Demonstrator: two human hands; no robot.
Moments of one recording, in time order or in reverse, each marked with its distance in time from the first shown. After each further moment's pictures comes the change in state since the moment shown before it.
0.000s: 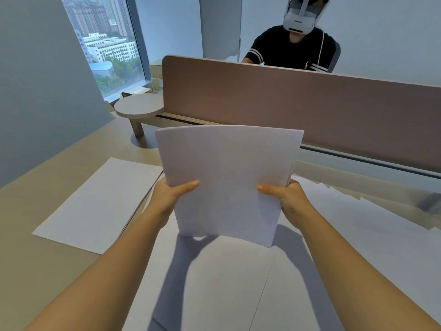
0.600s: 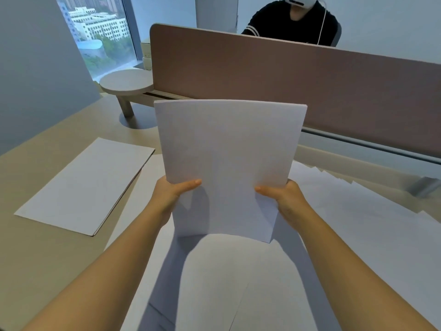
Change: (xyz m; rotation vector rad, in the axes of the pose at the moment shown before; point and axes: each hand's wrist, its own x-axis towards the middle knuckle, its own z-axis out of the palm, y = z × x) left_hand -0.010 -0.037 0.017 -0.039 -0.003 -0.087; right_hand -0.015 0.028 -0.015 -0.087 0.022 0.076
